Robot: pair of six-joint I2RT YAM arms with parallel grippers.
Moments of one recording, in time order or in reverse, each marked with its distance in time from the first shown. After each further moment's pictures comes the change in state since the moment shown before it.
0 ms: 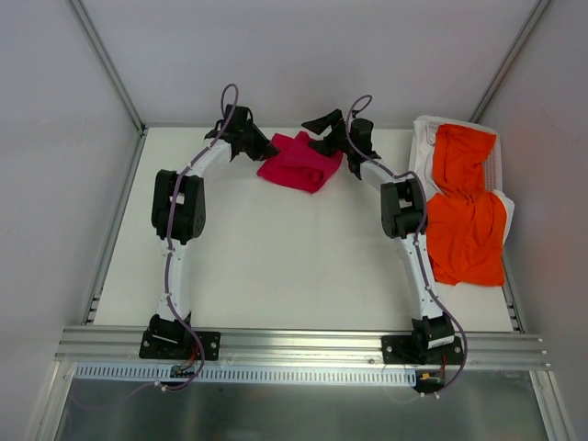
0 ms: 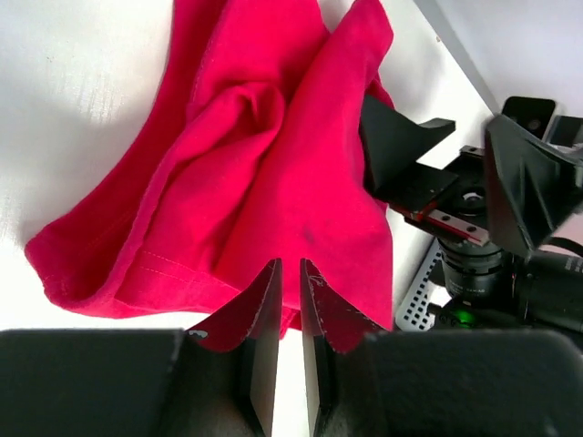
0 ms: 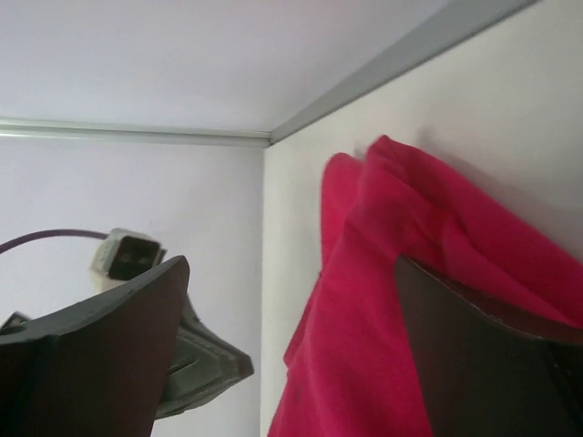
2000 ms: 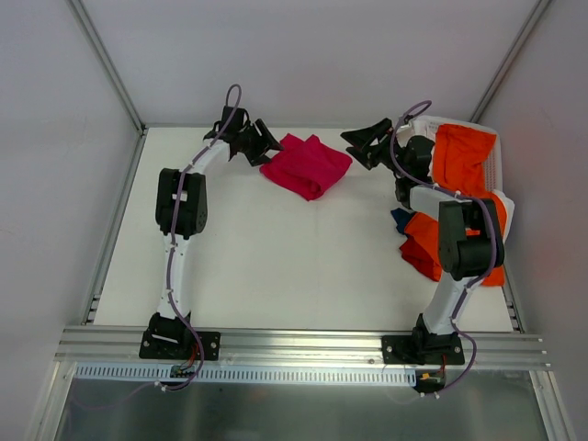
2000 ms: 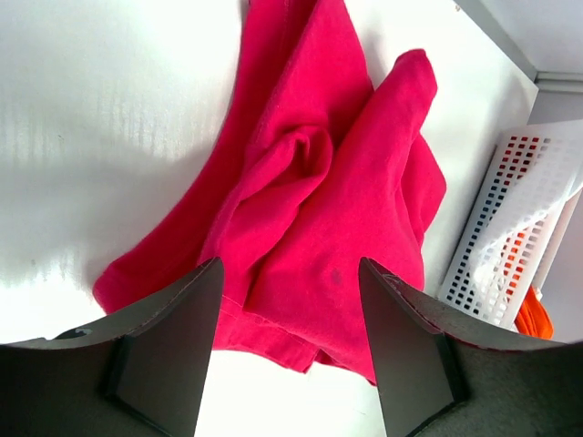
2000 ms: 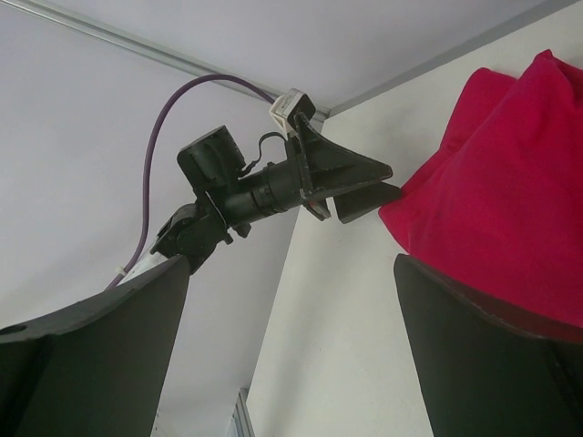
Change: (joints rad) left arm 0.033 0.104 0.082 0.016 0.109 0.156; right arm -0.135 -0.908 -1.125 0.421 -0.107 -0.123
